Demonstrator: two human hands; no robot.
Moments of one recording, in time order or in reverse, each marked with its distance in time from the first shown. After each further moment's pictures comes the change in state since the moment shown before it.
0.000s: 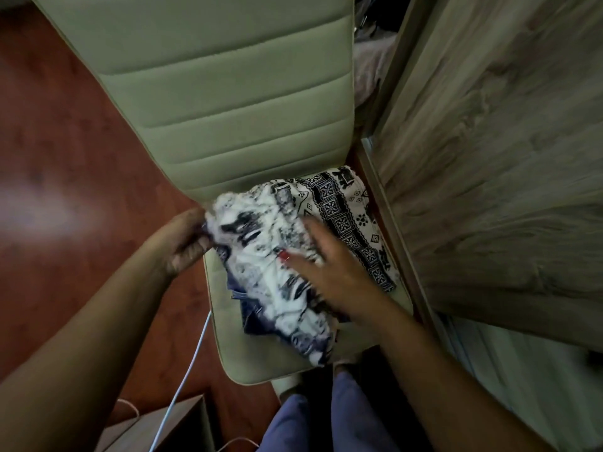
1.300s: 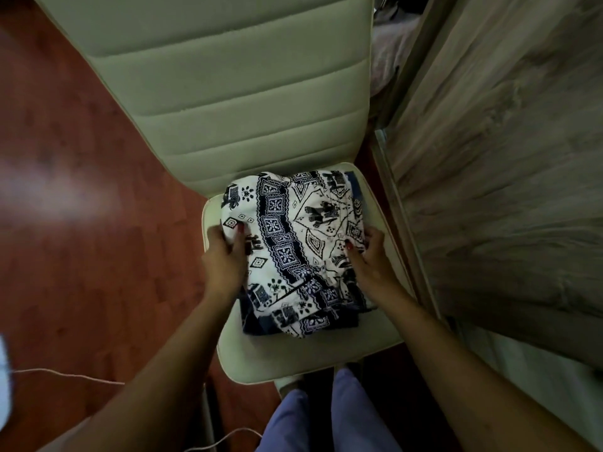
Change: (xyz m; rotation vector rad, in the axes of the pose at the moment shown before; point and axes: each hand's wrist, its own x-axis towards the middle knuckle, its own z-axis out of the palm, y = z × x) left_hand -0.023 -0.072 0.056 0.604 0.494 0.417; right_hand 0.058 0.116 -0.049 -0.198 0.356 0.141
